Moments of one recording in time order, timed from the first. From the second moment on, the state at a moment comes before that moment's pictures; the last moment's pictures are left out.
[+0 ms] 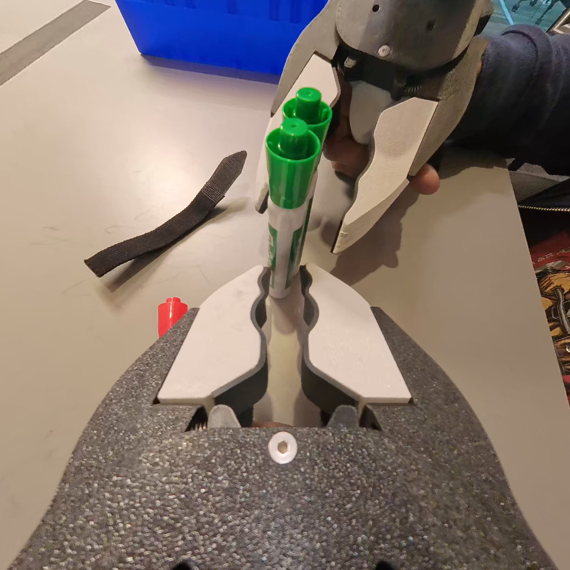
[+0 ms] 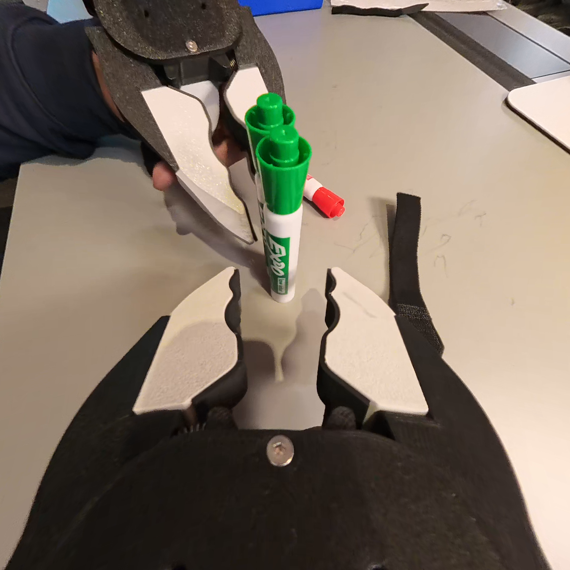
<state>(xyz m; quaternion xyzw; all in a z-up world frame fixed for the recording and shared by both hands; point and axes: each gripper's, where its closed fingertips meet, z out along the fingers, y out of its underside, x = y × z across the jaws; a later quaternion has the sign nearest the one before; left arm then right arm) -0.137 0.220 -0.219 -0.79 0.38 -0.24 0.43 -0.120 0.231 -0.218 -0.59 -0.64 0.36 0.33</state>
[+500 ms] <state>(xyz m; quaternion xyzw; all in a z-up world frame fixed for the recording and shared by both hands) -0.139 0.216 -0.225 -0.79 0.39 -0.23 0.41 -0.130 0.232 -0.217 -0.56 -0.66 0.37 0.33</state>
